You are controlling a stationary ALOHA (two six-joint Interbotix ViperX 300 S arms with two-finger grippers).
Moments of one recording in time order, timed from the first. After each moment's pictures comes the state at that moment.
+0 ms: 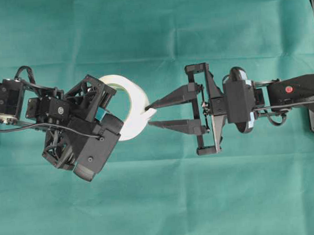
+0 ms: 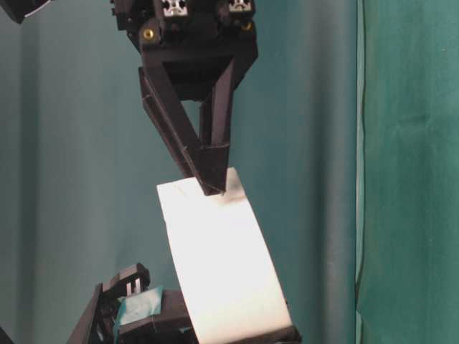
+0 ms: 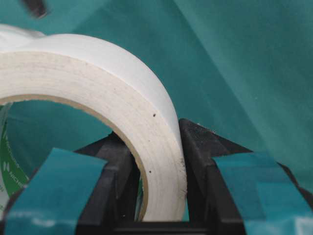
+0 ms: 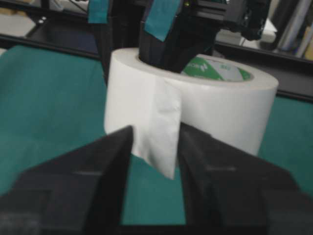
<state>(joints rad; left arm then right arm) -0.12 -0.22 0.45 -0.02 0.71 0.52 0.06 -0.12 0.78 -0.03 -0.60 0.02</state>
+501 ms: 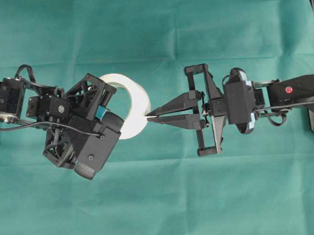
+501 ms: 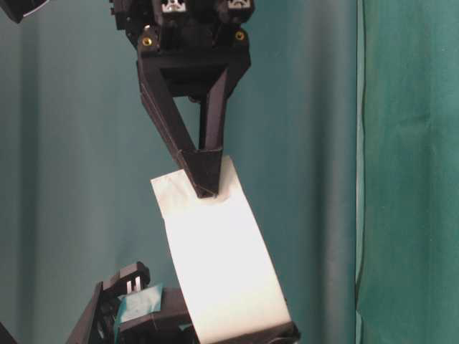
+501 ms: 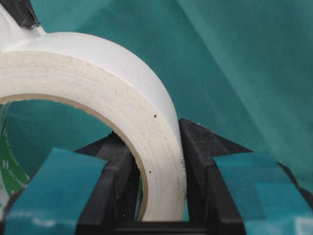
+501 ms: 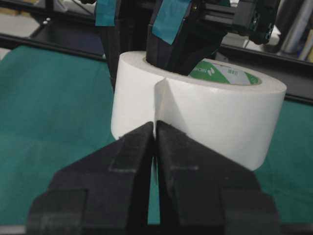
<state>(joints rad) -0.12 -0.22 0.45 -0.02 0.71 0.52 0.06 -0.11 0.78 -0.03 -0.60 0.02</state>
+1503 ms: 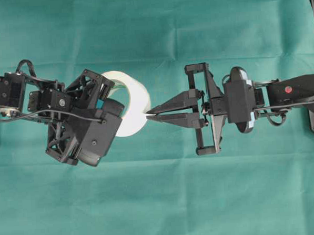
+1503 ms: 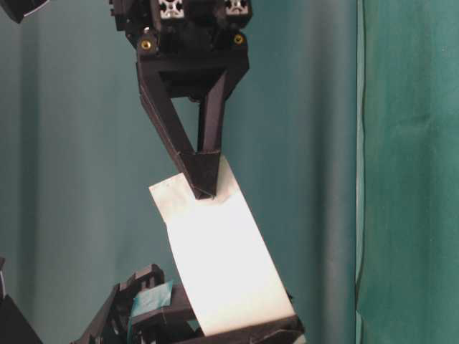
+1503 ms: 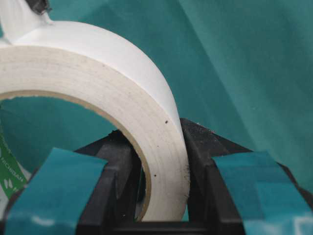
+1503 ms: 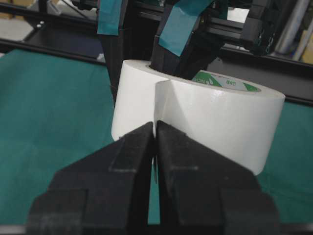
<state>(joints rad) -0.08 -0.22 0.47 -0.02 0.71 0.43 0.07 -0.11 0.78 -0.03 -0.61 0.02</state>
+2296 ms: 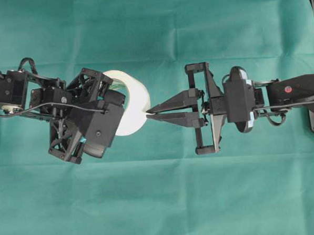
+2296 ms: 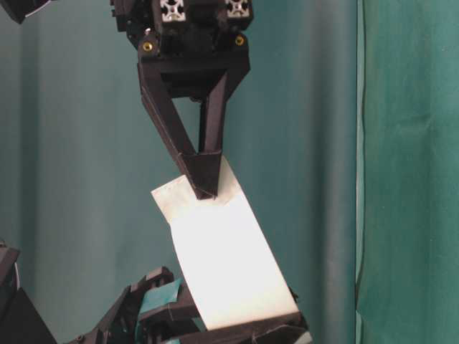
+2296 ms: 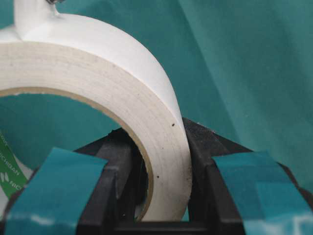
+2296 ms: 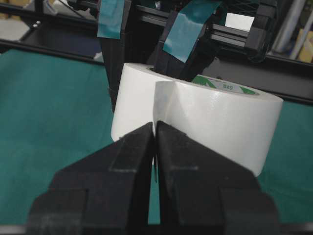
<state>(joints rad) -0.07 -0.21 0.46 -0.02 0.74 0.35 0.07 -0.11 0.78 -0.03 -0.61 0.02</state>
